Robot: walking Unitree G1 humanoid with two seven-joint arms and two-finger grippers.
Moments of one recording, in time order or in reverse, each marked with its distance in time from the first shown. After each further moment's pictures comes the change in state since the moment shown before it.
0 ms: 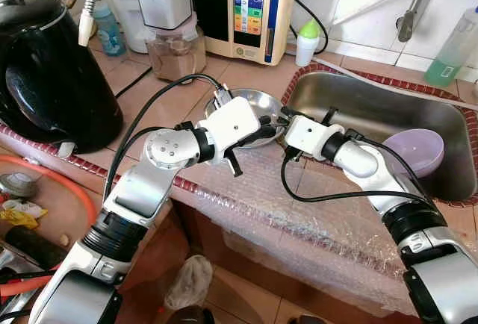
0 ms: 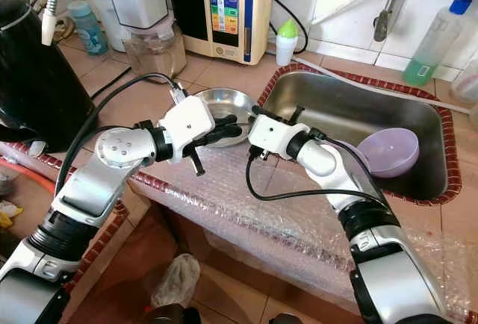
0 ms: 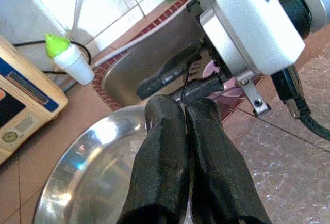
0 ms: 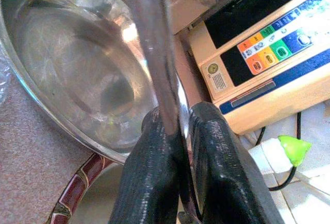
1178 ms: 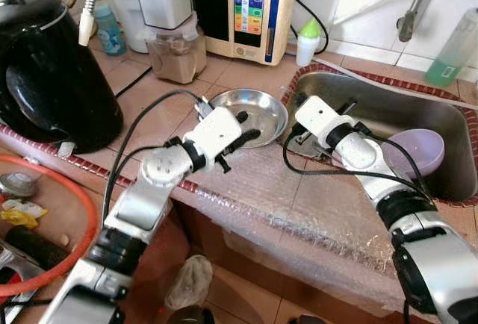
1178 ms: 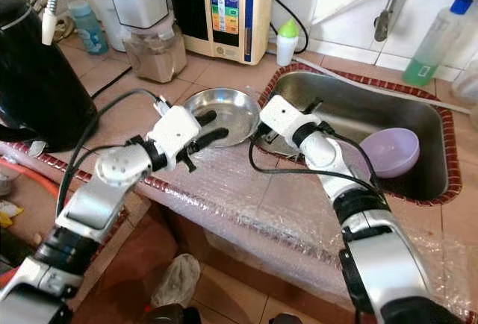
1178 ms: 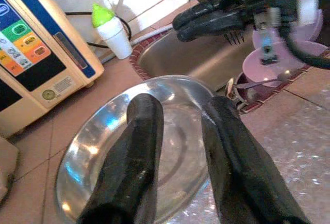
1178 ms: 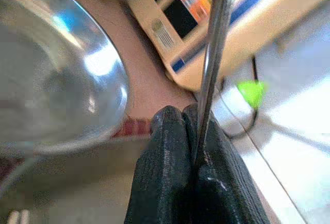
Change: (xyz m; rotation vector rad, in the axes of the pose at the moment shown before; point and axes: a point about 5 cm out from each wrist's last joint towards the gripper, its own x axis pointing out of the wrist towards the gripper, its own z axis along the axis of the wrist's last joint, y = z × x) left arm -0.008 -0.008 -0.035 -0.066 0.012 0.199; right arm 0.007 -0.017 -0.023 0.131 0.157 -0.248
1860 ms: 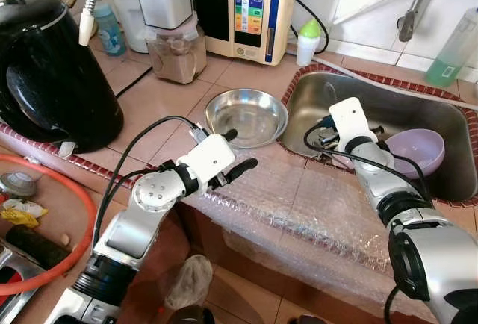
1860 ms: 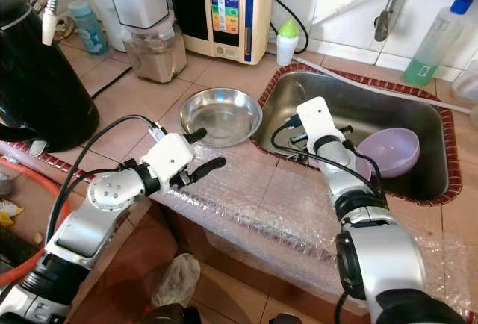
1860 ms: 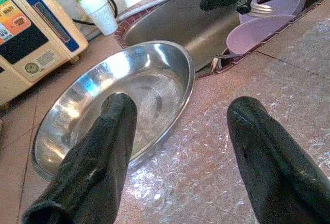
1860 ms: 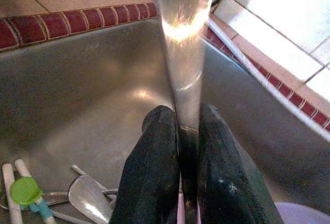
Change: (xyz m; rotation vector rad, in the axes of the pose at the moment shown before) left arm -0.021 -0.019 -0.016 -0.001 0.046 -0.025; right arm -0.015 -0.003 -0.049 0.383 0.337 -0.189
